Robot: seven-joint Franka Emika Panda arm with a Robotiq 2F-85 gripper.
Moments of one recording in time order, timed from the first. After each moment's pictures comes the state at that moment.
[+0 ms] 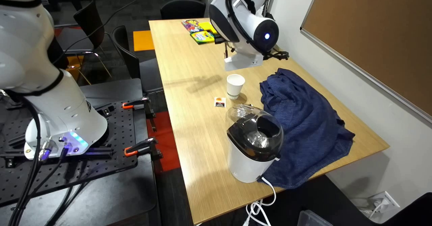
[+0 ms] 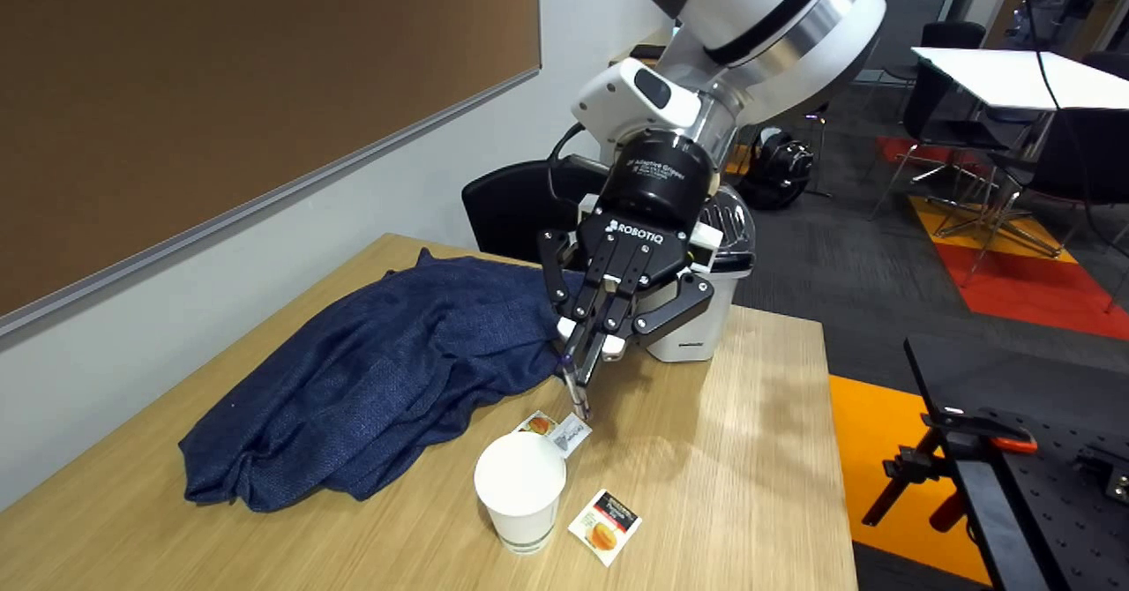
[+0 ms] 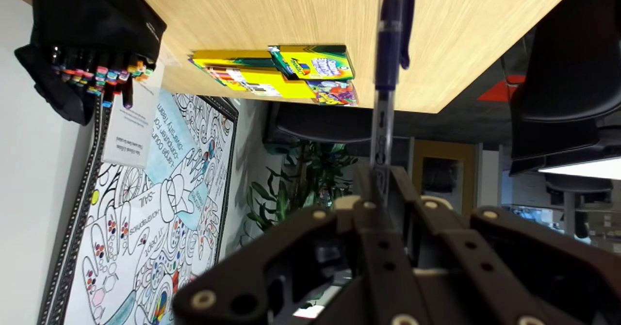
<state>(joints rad) -0.03 0.25 -0.09 -2.17 1.29 1.96 -2.49</state>
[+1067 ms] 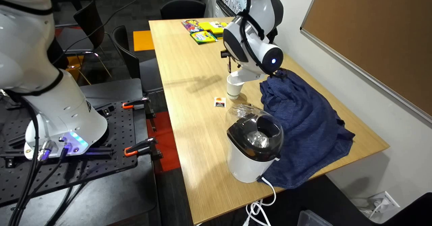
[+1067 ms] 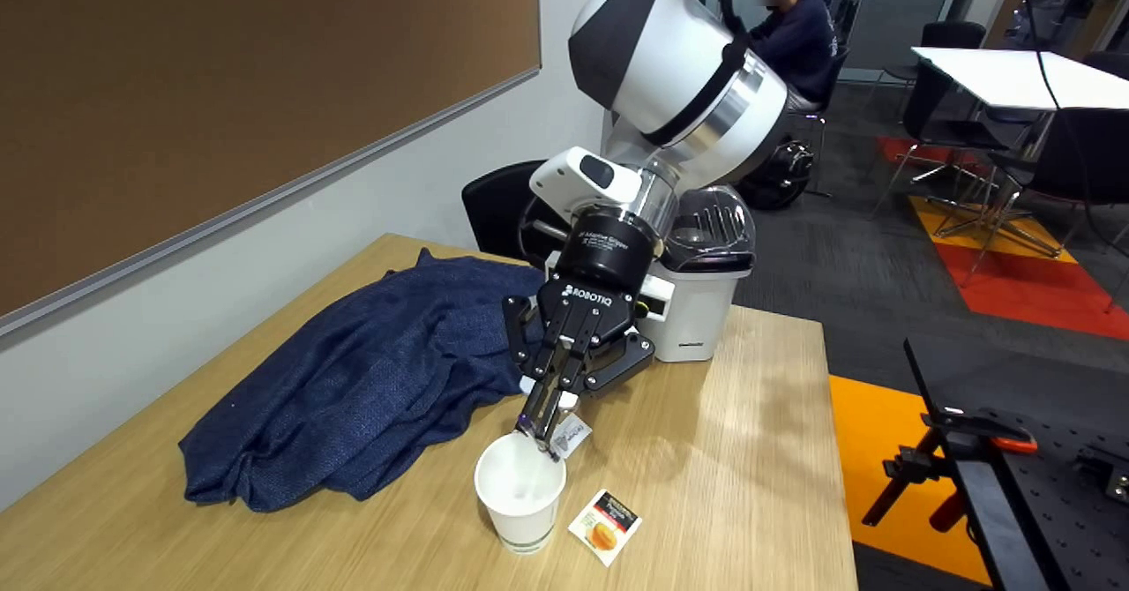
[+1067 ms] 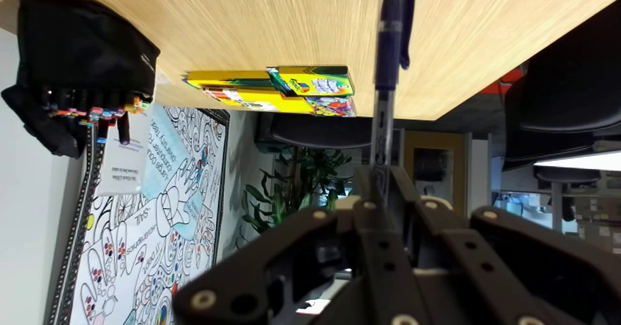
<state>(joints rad) -0.05 0.48 -0.07 -2.01 1.30 1.92 -2.53</state>
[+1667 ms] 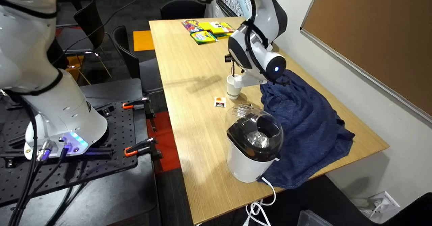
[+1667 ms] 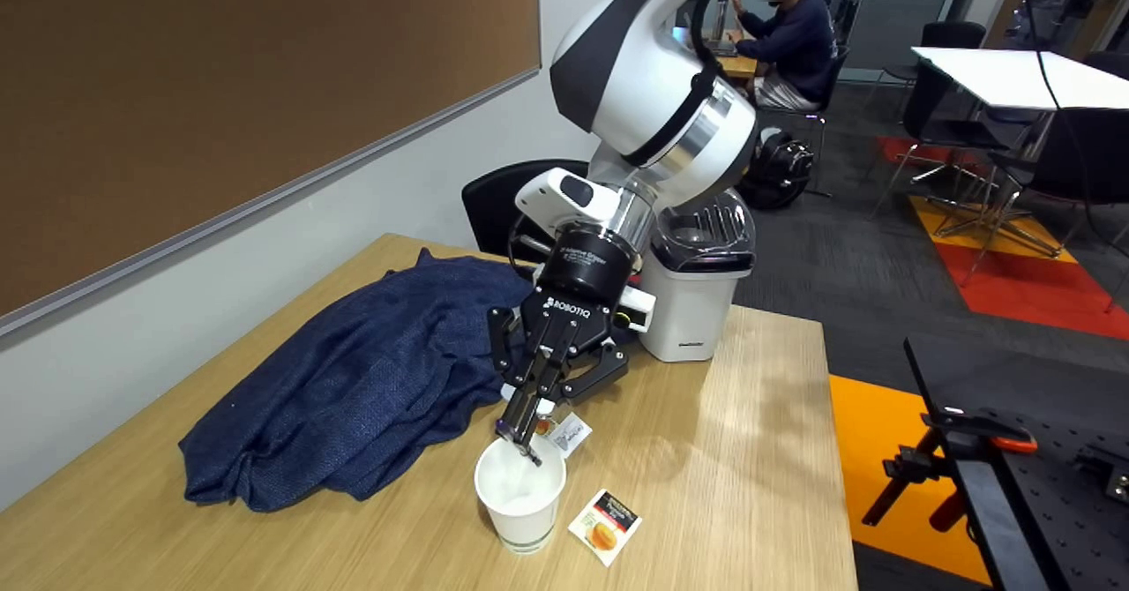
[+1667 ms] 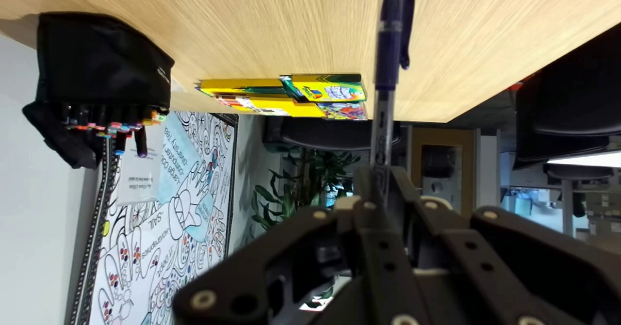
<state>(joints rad) -0.07 0.57 -0.06 -1.93 1.32 1.92 -2.53</state>
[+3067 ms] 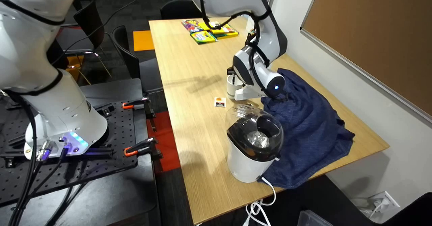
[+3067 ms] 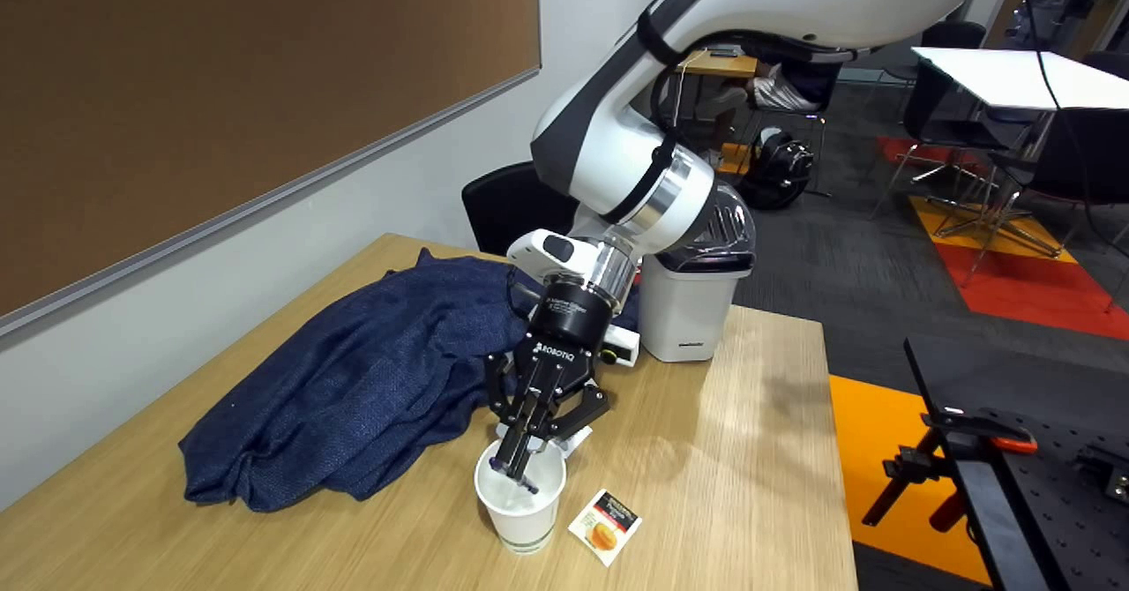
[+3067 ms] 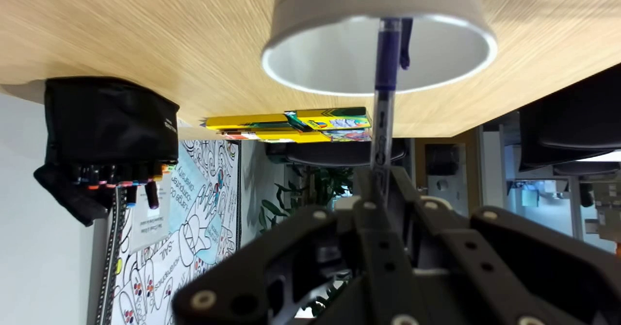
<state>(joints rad) -0.09 0.75 -0.06 -1.80 1.32 1.92 -2.52</state>
